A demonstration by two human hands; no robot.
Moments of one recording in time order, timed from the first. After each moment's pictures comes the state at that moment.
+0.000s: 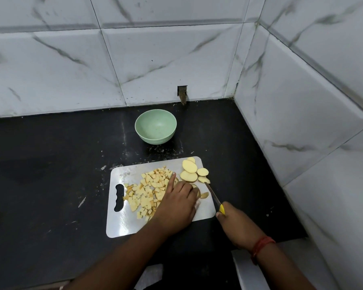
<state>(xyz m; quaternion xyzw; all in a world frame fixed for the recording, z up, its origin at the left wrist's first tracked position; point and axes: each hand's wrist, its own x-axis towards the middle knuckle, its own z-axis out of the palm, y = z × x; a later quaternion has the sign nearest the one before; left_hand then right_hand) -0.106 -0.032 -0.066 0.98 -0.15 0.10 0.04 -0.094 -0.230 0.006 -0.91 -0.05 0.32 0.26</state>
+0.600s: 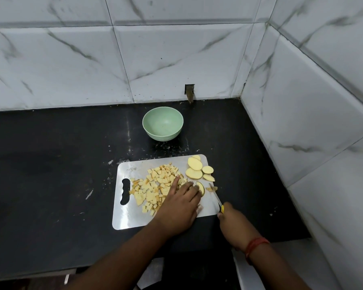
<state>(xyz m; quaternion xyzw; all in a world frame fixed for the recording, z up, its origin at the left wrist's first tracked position) -0.123 -0.025 -0.070 0.98 -0.18 0.09 0.02 -0.103 -0.215 -0.007 -0.93 -0.03 0.30 0.20</state>
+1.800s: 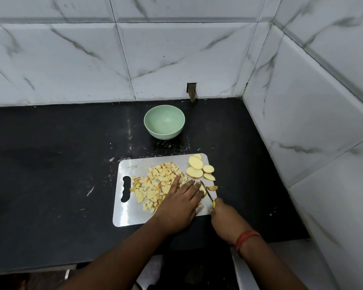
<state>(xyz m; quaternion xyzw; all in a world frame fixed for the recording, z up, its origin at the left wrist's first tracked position) -0.122 -0.022 -0.076 0.98 -0.20 0.07 0.00 -0.095 -0.194 -0.005 -0.93 -0.06 0.32 0.17</state>
